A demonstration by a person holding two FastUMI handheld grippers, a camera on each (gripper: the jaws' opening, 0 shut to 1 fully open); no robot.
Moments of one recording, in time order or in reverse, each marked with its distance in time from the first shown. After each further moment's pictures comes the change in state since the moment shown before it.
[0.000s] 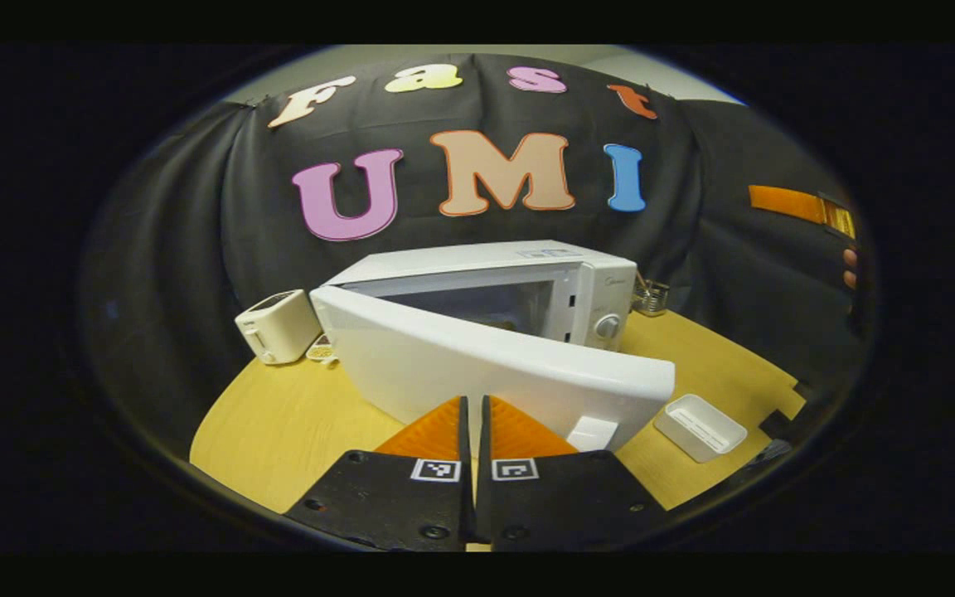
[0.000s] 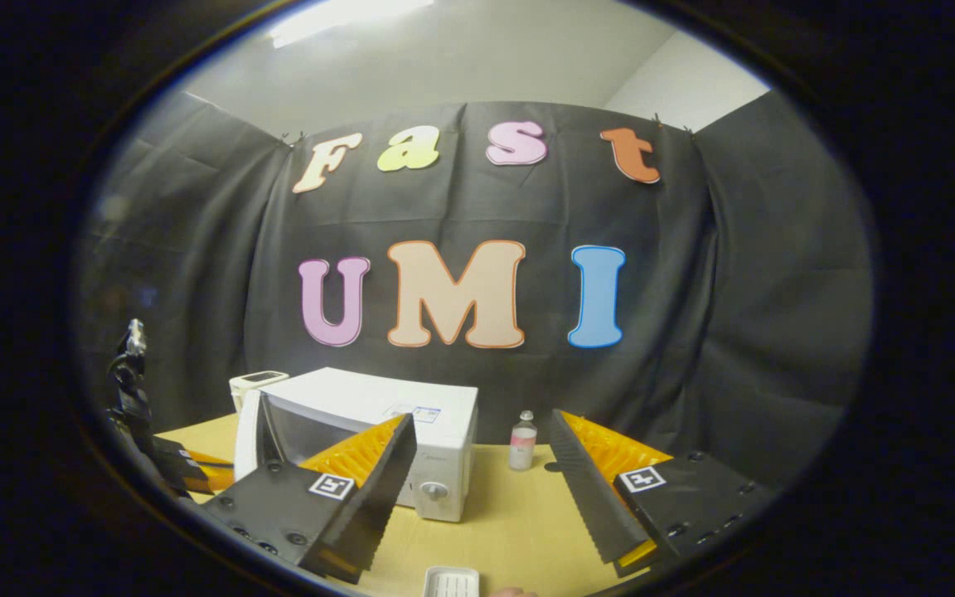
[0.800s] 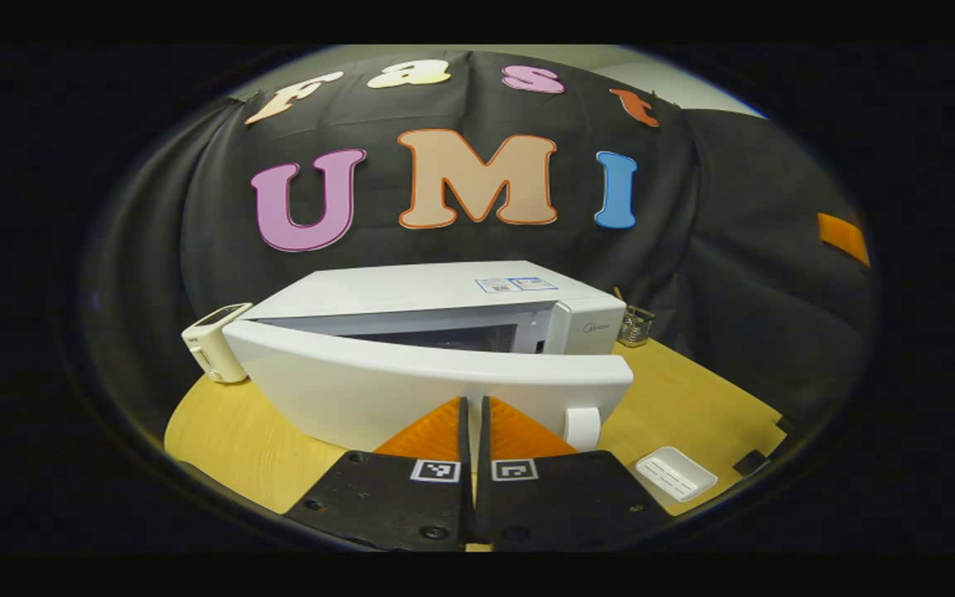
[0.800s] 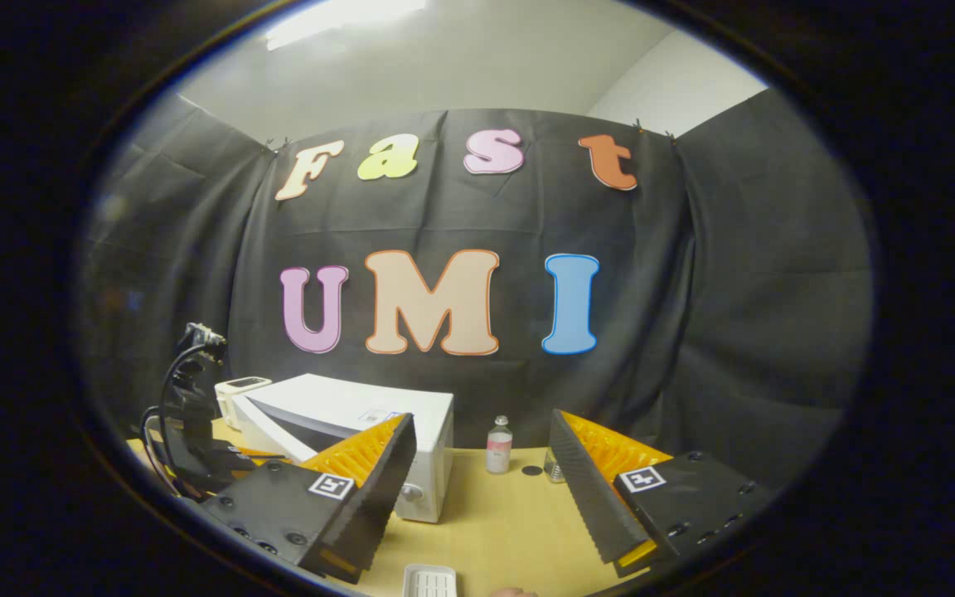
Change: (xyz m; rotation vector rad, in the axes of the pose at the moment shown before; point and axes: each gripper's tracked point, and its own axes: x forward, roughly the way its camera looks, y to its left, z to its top) left arm 0.079 -0.040 0.049 -0.050 -0.041 -0.068; right arm -0.016 -0.035 0.020 -0.004 -0.019 -0.057
